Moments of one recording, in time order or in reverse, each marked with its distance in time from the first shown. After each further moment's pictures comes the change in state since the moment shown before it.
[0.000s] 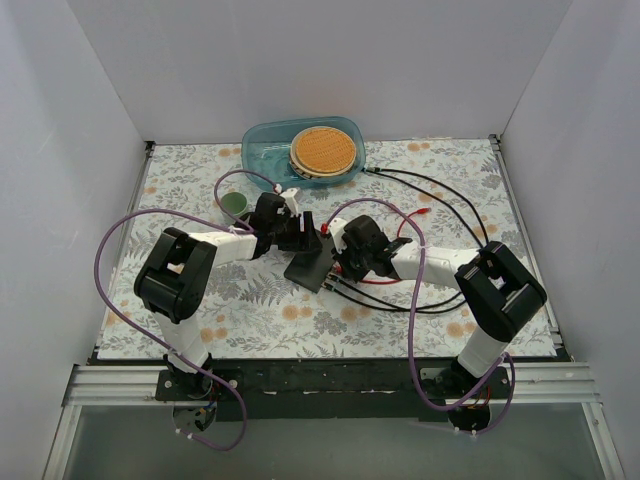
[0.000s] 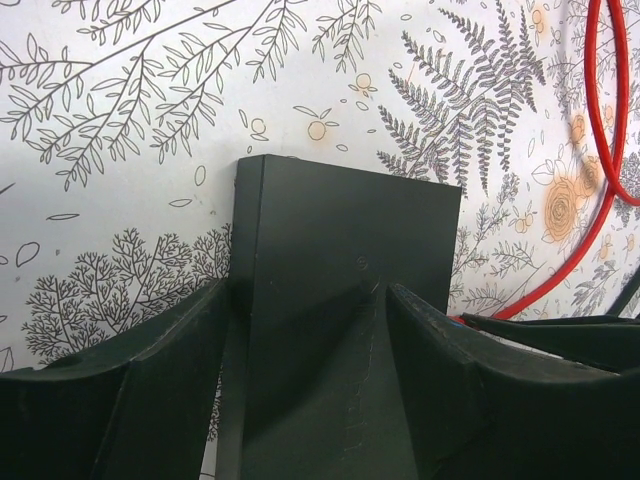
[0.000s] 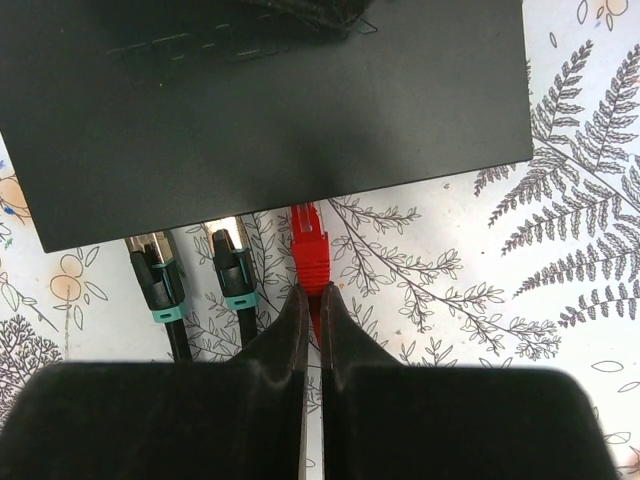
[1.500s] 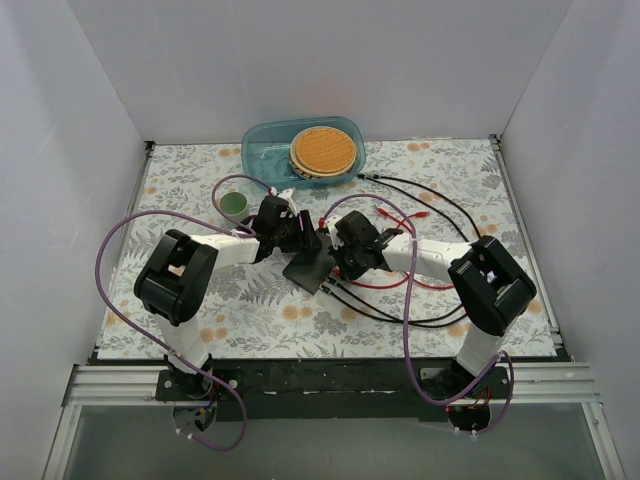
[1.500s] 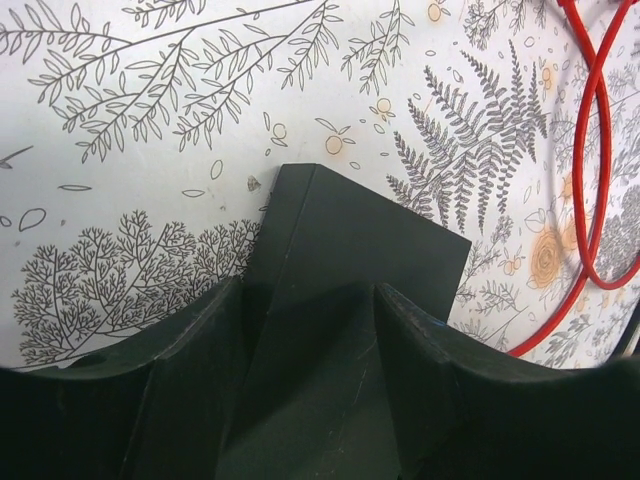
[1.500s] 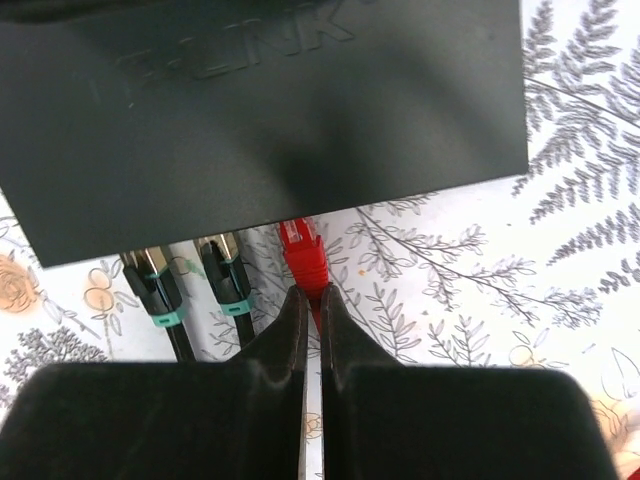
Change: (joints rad) left arm -0.032 -0.007 -0.013 0.012 -0.101 -0.137; right arm 0.009 0.060 0.127 -0.184 0.025 0.138
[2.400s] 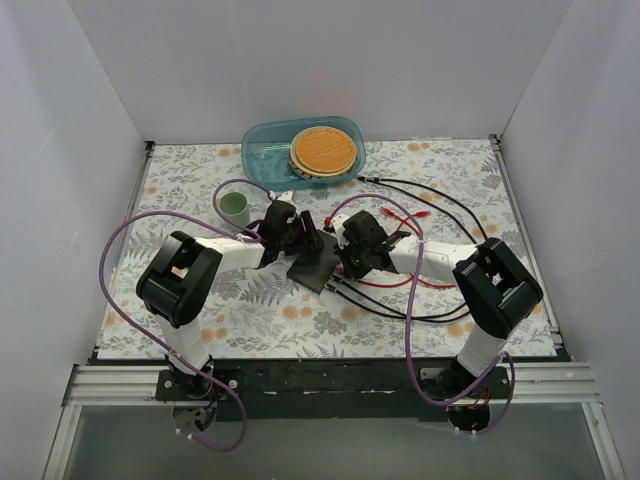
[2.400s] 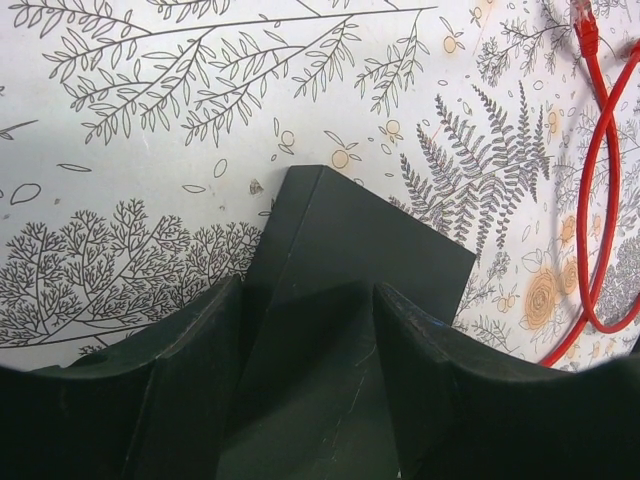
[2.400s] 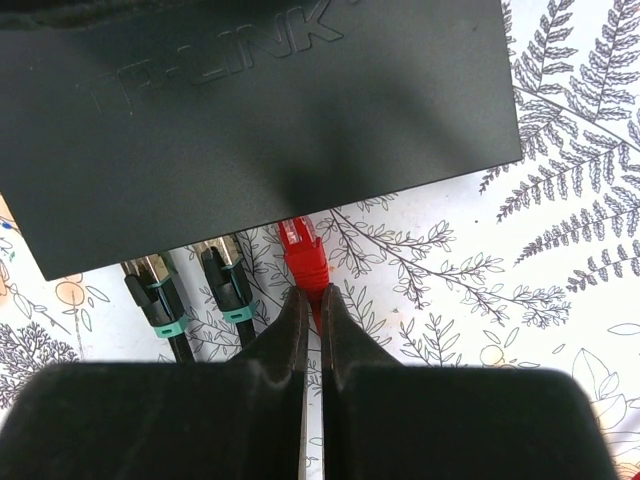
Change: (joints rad) left arm -0.056 -0.007 -0.030 0.045 -0.137 -0.138; right arm -0.025 -0.032 -0.061 0.079 -0.012 -0.029
